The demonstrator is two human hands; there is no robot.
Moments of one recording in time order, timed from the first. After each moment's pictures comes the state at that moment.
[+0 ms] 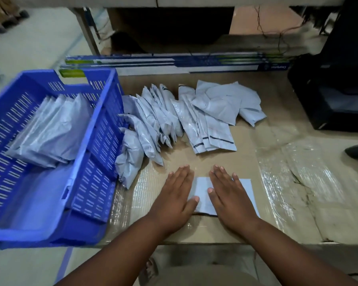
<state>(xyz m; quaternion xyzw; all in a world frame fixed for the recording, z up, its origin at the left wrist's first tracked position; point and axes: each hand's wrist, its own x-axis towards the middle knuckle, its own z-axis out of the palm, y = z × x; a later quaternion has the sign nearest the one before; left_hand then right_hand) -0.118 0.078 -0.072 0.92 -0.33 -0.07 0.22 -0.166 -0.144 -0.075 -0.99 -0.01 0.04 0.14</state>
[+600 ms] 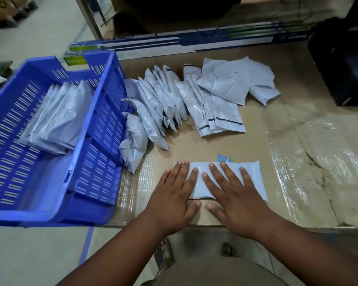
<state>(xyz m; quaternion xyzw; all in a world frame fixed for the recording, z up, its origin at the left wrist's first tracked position) -0.150 0.099 -0.074 0.94 -0.35 -0.06 0.04 -0.210 -0.146 -0.079 -0.99 -0.15 0.05 0.02</state>
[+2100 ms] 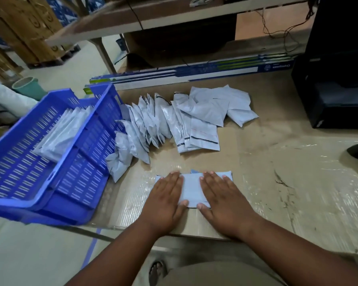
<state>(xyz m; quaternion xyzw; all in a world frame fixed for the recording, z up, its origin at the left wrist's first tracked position) -0.160 0.029 -0.094 0.95 -0.30 0.05 0.08 -0.196 -0.226 -0.093 -0.98 -0.17 0.03 0.09</state>
